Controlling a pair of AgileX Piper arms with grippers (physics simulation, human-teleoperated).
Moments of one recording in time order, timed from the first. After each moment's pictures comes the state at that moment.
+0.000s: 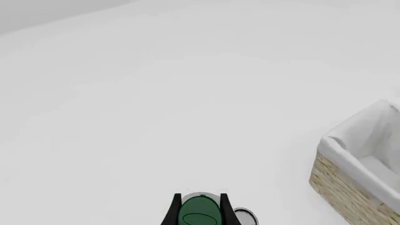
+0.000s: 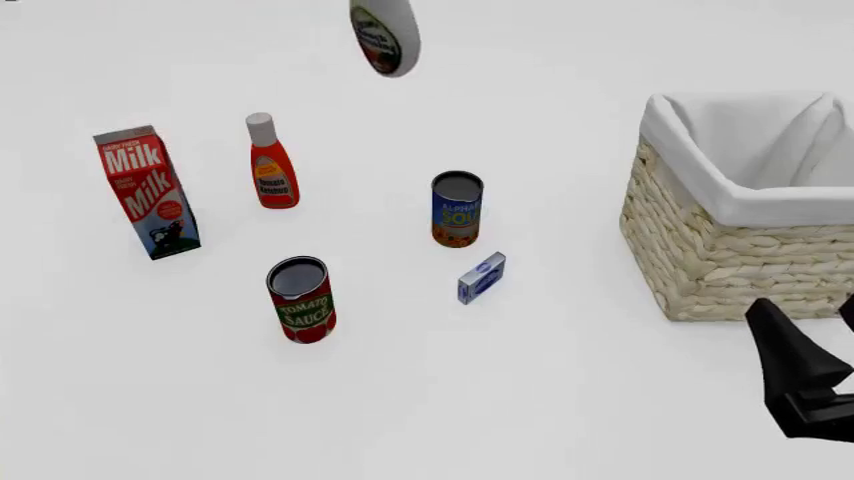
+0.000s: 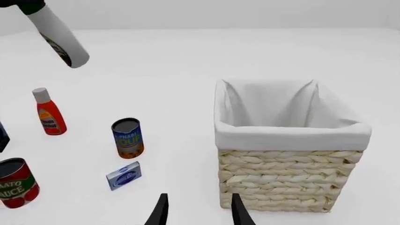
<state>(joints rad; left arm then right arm) -0.46 1.72 -1.80 0.40 0.10 0.09 0.14 0.00 -0.06 0.02</state>
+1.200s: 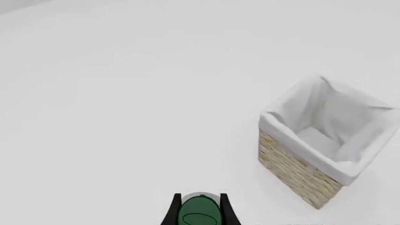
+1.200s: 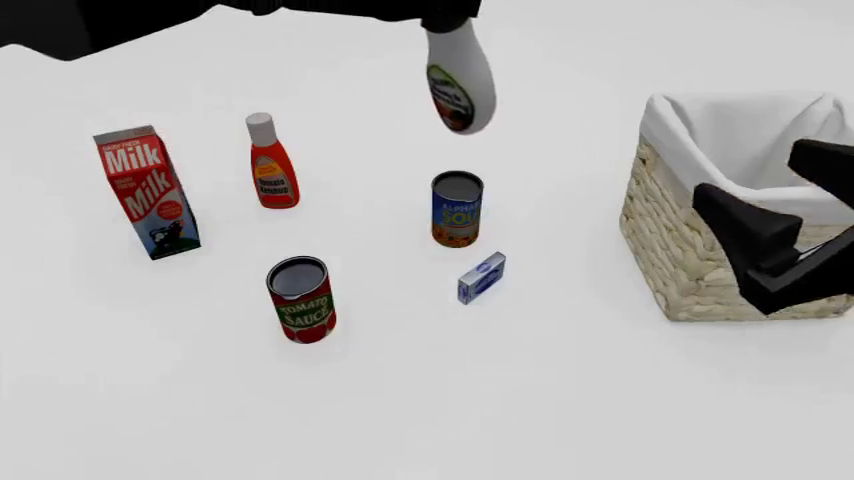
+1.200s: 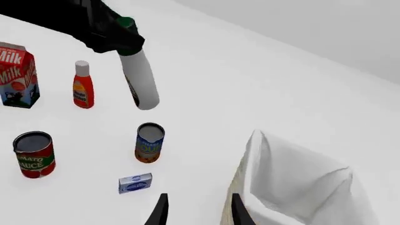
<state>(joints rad) -0.64 1.69 -1.65 0.33 0.08 0.30 0.57 -0.43 0.04 -0.27</state>
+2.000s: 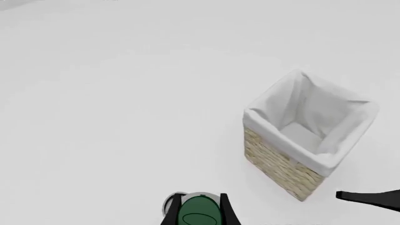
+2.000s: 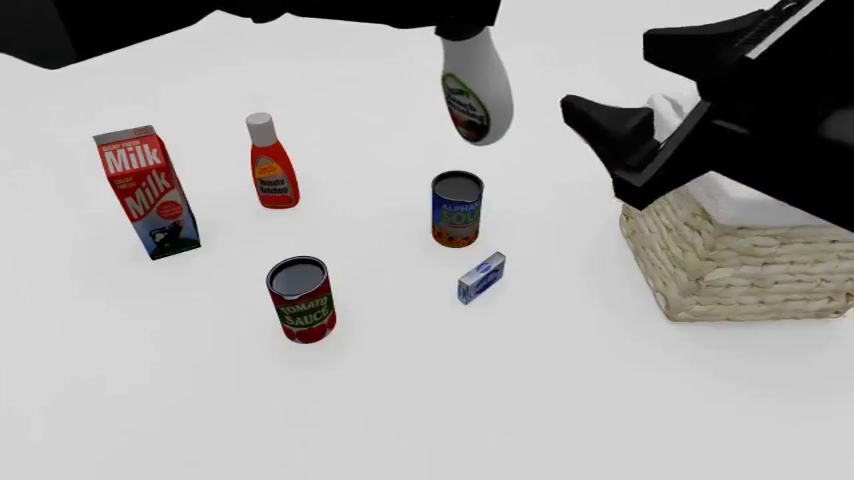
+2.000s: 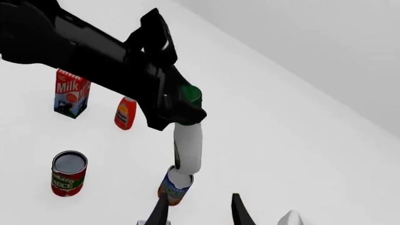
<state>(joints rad) -0.69 1.66 -1.62 0.33 0.08 0.53 0.94 -0.73 -0.05 -0.41</state>
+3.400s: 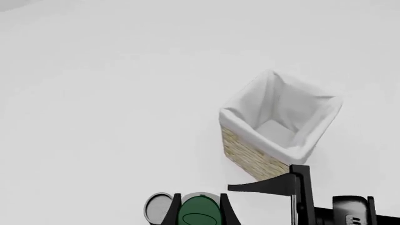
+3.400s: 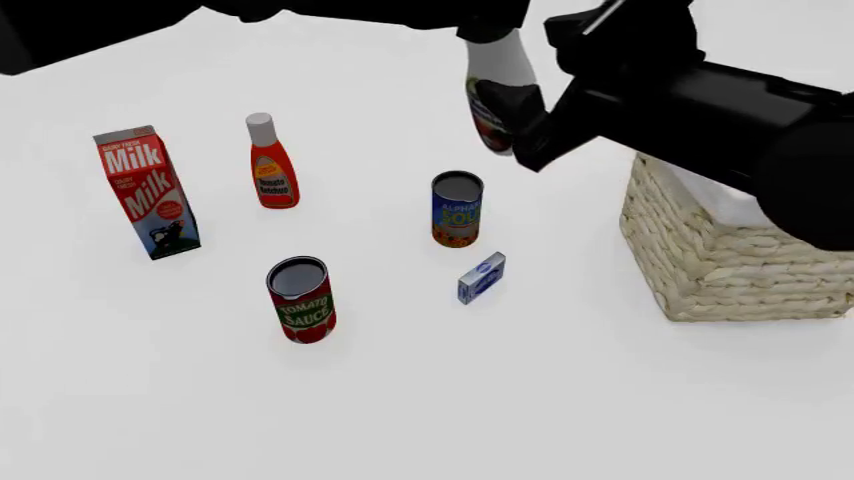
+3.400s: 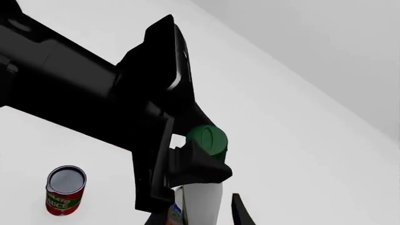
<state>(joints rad) -0.76 1.61 -1.59 0.35 0.07 0.59 1.22 -0.89 -0.14 -0.45</state>
